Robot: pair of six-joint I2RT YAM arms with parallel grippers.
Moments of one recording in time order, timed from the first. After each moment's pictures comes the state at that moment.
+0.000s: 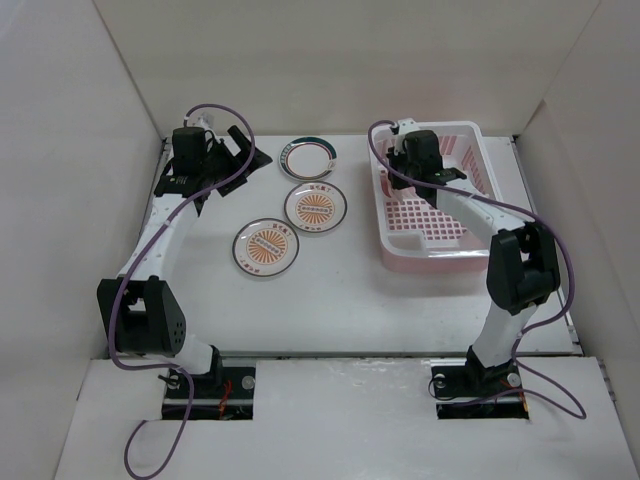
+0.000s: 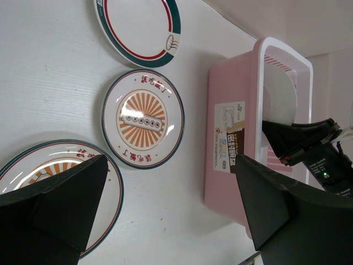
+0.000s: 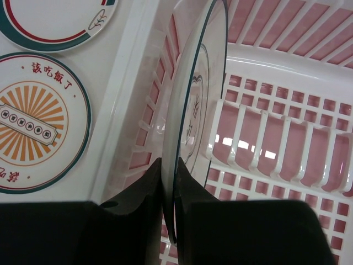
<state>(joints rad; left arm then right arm) -0.06 1.49 1.31 -0.34 0.37 -0.70 0.33 1.81 1.42 -0.18 0.02 0.02</state>
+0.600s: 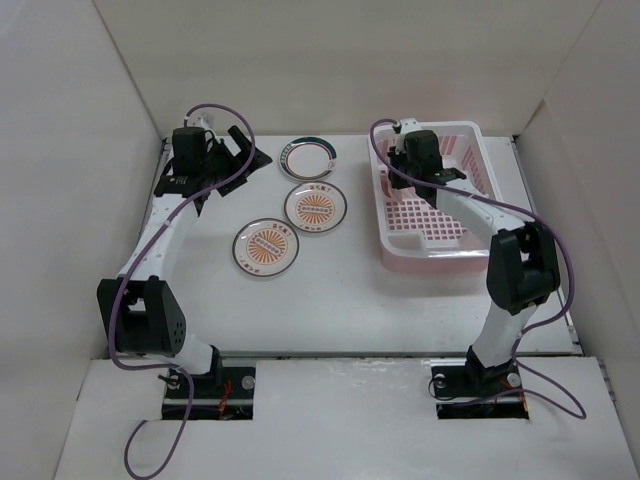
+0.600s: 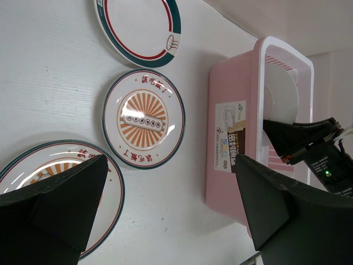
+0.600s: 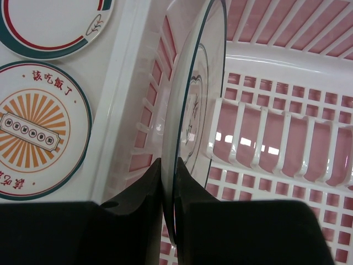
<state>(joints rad) -0.06 1.49 1.31 -0.34 0.37 -0.69 0.33 1.81 1.42 -0.18 0.06 0.07</state>
